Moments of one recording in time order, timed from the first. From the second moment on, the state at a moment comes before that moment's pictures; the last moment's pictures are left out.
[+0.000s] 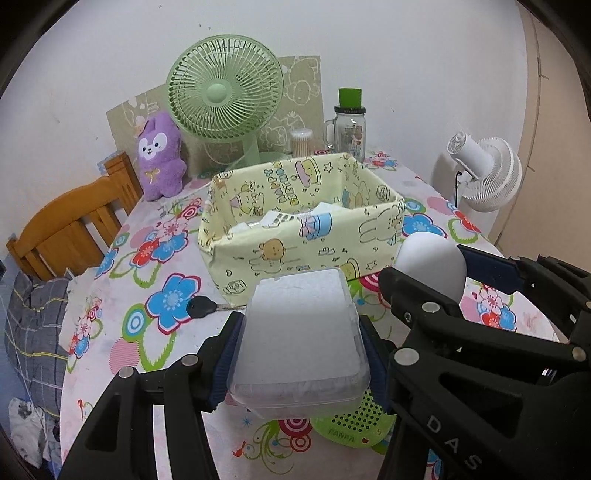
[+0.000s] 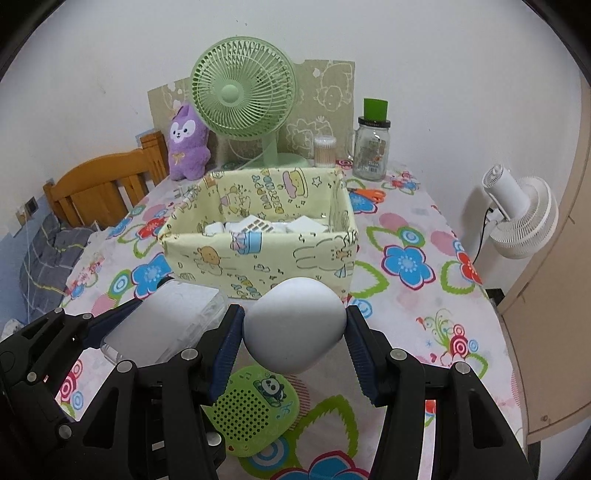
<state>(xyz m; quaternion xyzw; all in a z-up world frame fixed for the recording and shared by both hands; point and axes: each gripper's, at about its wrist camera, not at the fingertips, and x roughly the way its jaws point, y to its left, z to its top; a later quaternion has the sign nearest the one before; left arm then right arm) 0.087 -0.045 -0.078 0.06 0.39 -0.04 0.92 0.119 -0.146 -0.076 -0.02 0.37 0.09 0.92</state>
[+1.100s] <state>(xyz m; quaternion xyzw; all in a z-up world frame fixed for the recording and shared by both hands) 0.137 -0.048 -0.036 0.05 0.35 -0.03 0.94 0.168 -0.149 -0.033 -0.02 0.34 0.10 0.94</state>
